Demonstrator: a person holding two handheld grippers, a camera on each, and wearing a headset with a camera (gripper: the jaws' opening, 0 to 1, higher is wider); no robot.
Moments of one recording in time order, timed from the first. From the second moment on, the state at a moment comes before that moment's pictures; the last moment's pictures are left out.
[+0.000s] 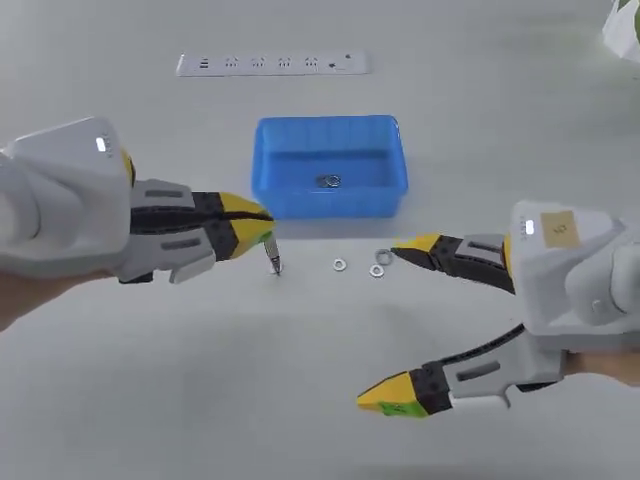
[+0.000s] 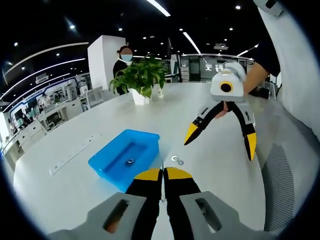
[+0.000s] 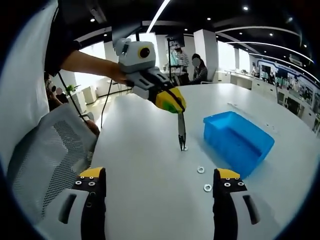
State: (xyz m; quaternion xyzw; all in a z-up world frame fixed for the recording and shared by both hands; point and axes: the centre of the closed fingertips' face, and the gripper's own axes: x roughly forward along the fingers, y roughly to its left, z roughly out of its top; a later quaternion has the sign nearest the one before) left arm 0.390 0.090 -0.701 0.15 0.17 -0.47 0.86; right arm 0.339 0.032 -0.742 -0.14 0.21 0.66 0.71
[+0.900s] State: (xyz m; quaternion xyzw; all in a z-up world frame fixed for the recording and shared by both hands) left arm 0.388 0.093 -0.702 0.12 0.18 -0.47 0.86; right arm 0.375 0.115 -0.765 -0.21 0.19 0.73 0.62
